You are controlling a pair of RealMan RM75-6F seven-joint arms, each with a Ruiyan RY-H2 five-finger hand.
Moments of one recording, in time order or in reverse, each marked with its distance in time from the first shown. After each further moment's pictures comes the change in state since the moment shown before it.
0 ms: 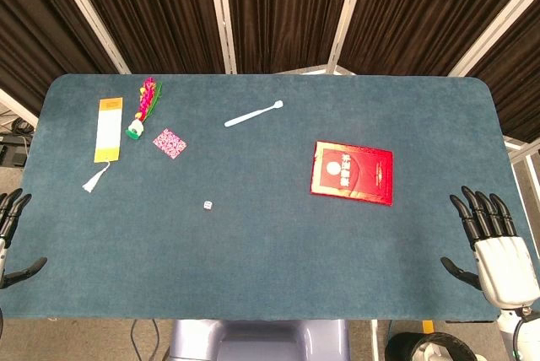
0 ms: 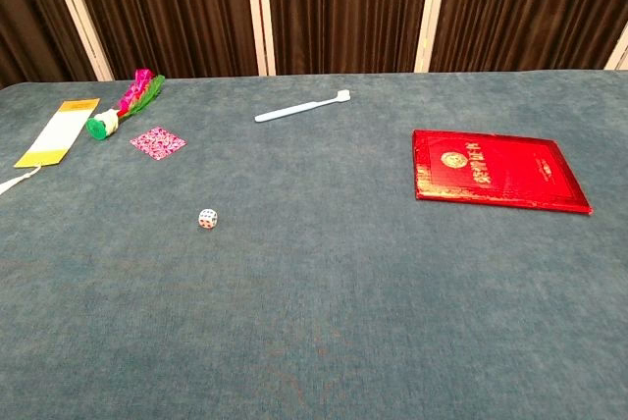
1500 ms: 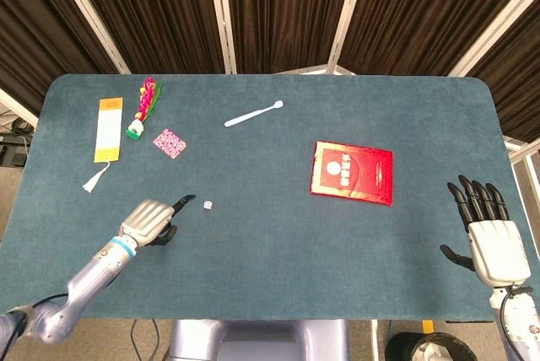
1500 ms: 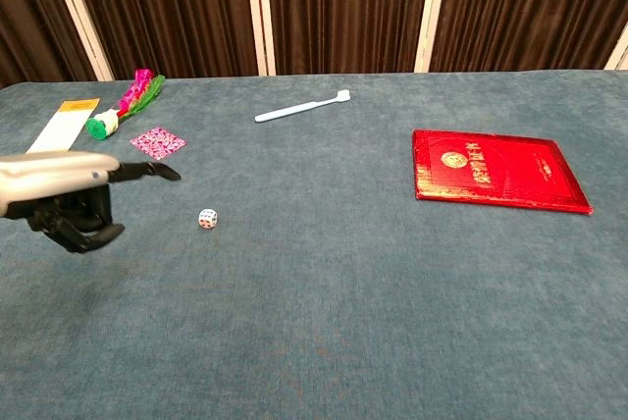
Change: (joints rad) left arm -0.567 -0.353 -0.103 0.116 -0.380 -0.853 0.189; right arm 0.066 -0.029 0.046 0.029 0.146 -0.119 -0.044
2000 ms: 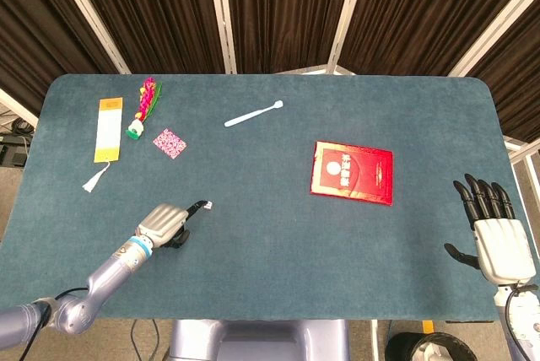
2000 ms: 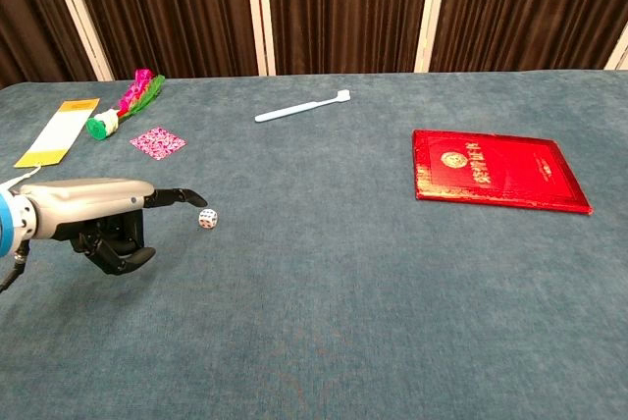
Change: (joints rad) left arm -0.066 -0.094 0.020 0.068 -0.101 -0.041 0.022; right arm 0.002 0.011 0.005 0.008 0.025 -0.004 0.029
